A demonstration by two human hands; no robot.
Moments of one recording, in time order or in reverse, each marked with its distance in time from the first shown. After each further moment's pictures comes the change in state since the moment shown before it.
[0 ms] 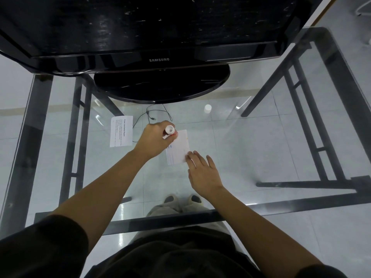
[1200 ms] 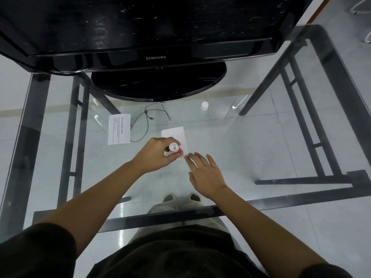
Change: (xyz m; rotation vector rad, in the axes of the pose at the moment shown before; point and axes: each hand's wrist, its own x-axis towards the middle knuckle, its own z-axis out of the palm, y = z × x) left_hand -0.039 0.006 0.007 -0.023 -0.218 0.154; right_hand -0.018 0.006 -0.007 -0.040 -0.015 -0.054
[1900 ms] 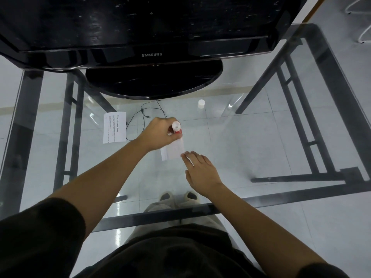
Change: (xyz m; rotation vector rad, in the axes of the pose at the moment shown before) left_hand 0.052 -0.002 -0.007 0.054 0.024 -0.061; right_hand -0.001 -0.001 -0.003 0.058 0.003 0.000
